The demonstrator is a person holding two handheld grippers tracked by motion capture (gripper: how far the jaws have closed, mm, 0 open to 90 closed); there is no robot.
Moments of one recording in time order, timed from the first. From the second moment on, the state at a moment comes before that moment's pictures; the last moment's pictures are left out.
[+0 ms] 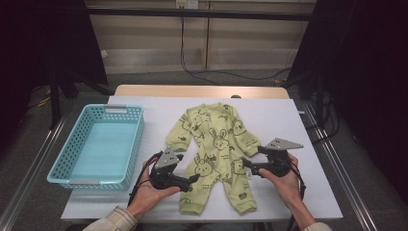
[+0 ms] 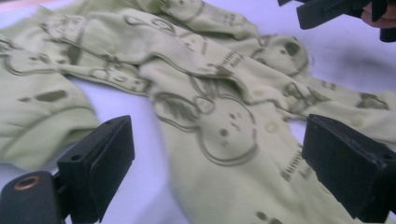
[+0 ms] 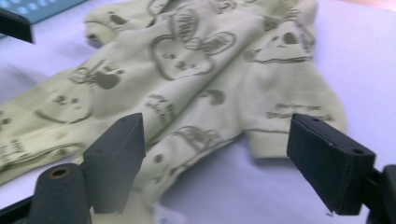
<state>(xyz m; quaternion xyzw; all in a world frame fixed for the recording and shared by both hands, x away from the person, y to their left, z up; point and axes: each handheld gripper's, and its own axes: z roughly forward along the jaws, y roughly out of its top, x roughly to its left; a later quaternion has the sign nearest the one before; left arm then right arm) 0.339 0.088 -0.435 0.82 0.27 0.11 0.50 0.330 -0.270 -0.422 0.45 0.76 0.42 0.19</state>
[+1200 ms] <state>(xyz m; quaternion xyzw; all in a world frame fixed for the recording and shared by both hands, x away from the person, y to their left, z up) 0.356 0.101 -0.436 0.80 0.30 0.15 0.49 0.406 -0.306 -0.457 0.53 0.75 0.35 0.18</state>
